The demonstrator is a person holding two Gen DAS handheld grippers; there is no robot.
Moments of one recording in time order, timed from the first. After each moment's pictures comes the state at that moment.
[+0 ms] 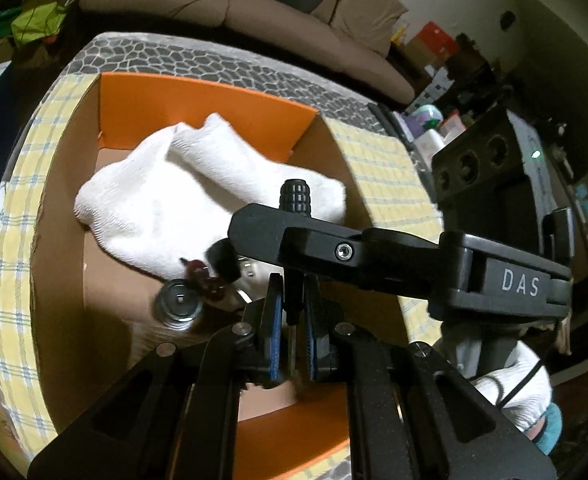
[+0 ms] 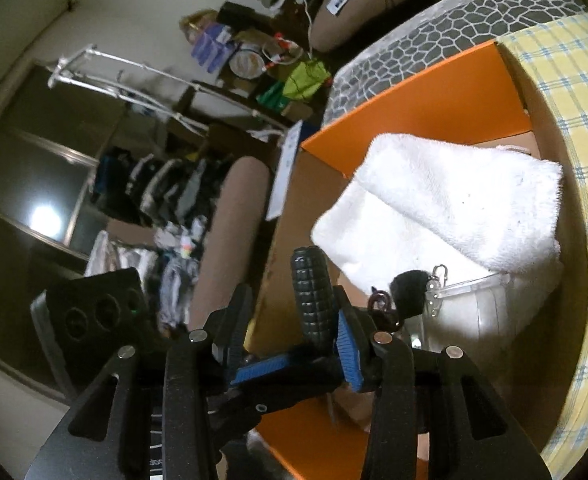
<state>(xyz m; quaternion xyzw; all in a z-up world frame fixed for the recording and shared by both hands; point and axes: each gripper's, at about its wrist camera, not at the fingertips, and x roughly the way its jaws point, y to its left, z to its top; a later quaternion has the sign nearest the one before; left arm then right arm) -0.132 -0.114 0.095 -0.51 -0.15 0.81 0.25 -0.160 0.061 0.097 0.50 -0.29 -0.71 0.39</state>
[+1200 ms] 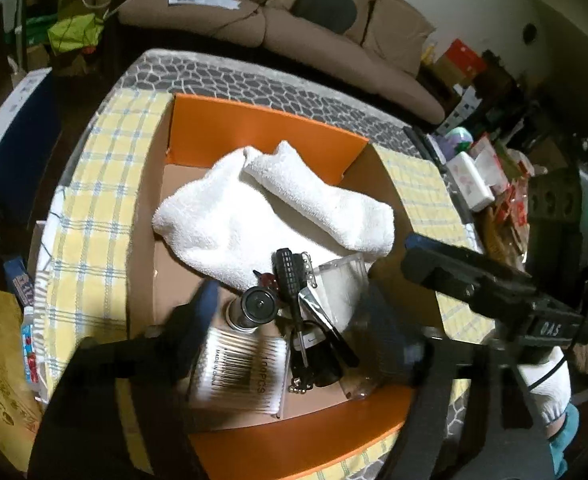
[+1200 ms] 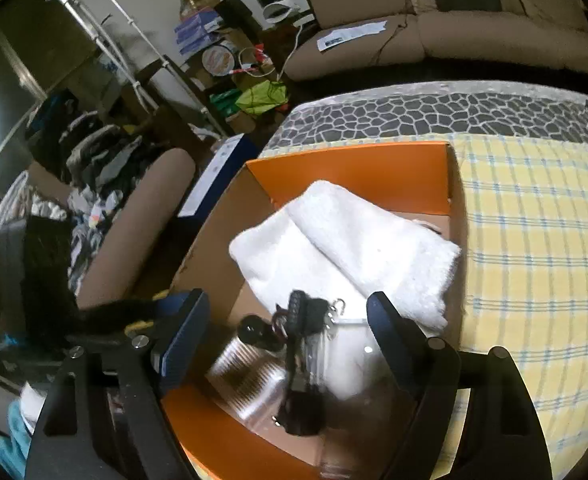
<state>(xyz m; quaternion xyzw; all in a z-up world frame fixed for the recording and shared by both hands) -0.126 -0.153 0.108 -0.49 -0.14 0.84 0.19 -0.135 0.072 0.129 0.45 -0.10 -0.83 0.32</state>
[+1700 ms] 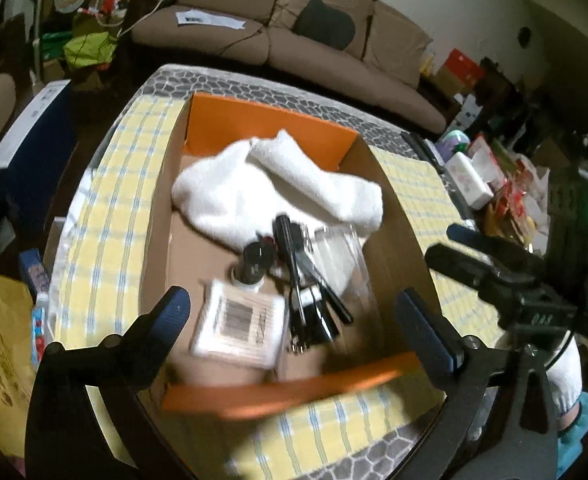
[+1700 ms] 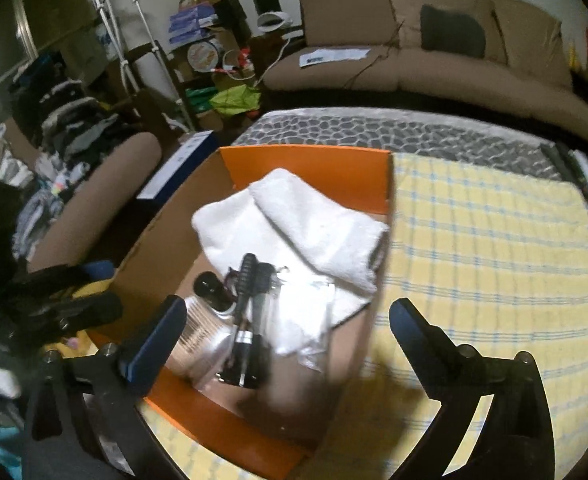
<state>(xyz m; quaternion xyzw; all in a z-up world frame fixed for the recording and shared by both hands) -0.062 -0.156 0.111 -0.46 -0.14 0.86 0.17 -0.083 0.088 0.139 0.42 0.01 -0.88 0.25</state>
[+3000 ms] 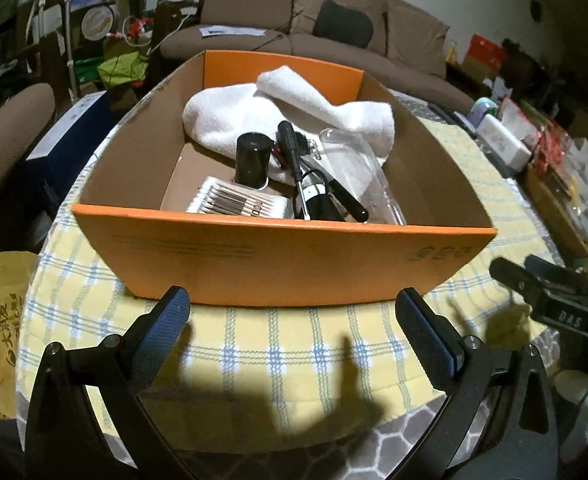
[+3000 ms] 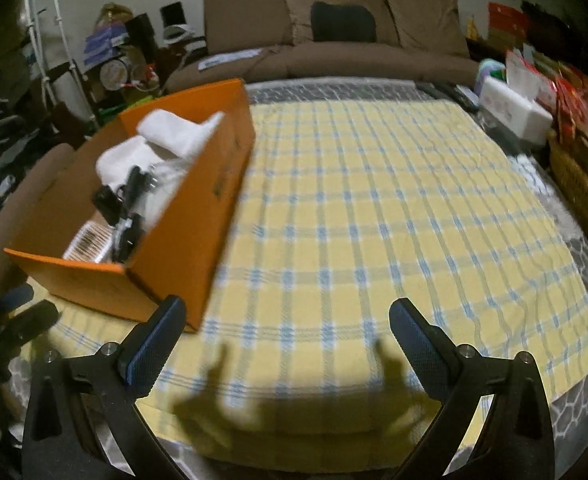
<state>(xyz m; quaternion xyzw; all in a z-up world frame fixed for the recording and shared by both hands) 0.012 -0.101 0.042 -0.43 -0.06 0.90 0.09 0.013 0.181 0.057 0.42 -0.02 -0.91 0.07</state>
